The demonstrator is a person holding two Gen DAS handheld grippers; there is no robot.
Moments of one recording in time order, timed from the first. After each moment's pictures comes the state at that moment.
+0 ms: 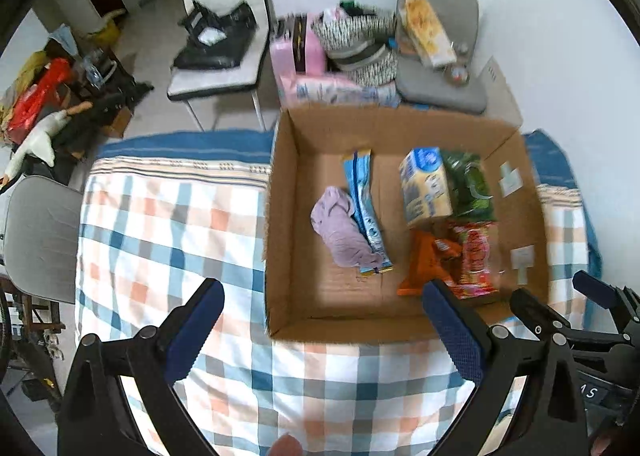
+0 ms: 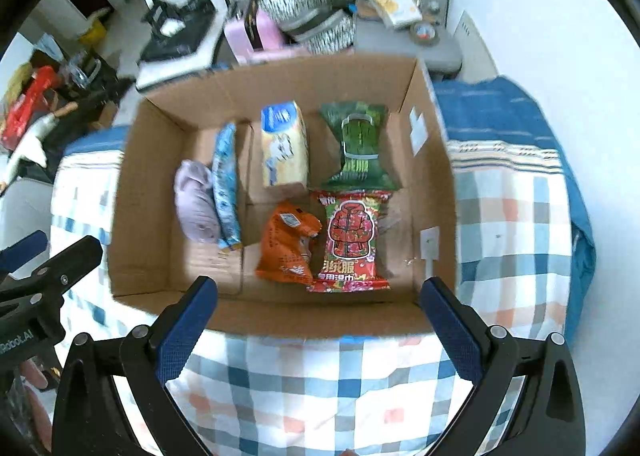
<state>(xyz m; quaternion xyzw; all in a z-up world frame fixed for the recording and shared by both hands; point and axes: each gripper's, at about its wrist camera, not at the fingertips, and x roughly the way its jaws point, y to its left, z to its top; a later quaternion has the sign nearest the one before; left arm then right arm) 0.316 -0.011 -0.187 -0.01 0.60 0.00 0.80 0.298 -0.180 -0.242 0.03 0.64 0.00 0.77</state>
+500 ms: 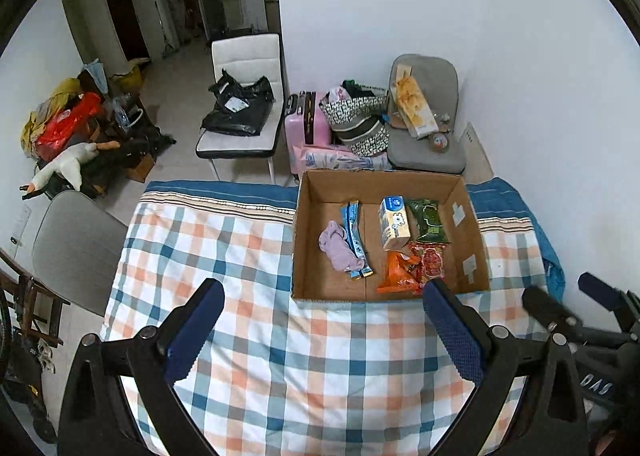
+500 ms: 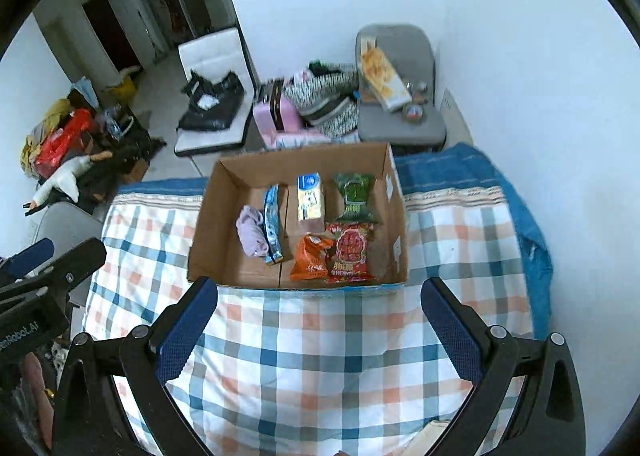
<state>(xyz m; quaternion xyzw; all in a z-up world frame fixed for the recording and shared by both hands) 0.198 -0.005 -0.054 -0.02 0.49 0.01 0.87 0.169 -0.180 -0.080 0.03 0.51 0.02 0.86</state>
